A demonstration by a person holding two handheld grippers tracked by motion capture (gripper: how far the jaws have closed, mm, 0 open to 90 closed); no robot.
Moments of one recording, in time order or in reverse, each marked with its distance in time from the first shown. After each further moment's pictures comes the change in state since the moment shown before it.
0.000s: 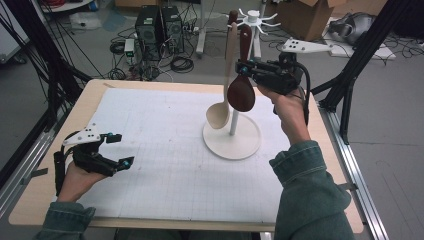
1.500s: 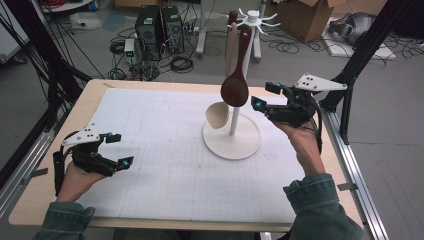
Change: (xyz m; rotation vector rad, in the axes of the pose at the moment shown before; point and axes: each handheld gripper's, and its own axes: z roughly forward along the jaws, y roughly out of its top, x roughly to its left) left arm 0.000 0.000 -0.001 0.000 0.001 -0.003; right arm 0.006 -0.065 -0.045 0.035 -0.173 -0.030
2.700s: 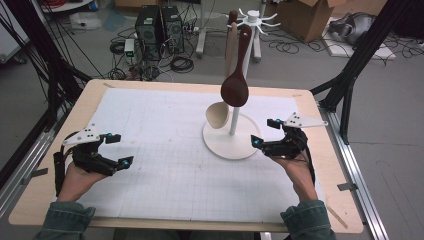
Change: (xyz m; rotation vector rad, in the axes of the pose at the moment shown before) left arm 0.003 -0.004 0.002 -0.003 0.009 -0.017; right arm 0.001 -0.100 -0.003 0.163 -0.057 0.043
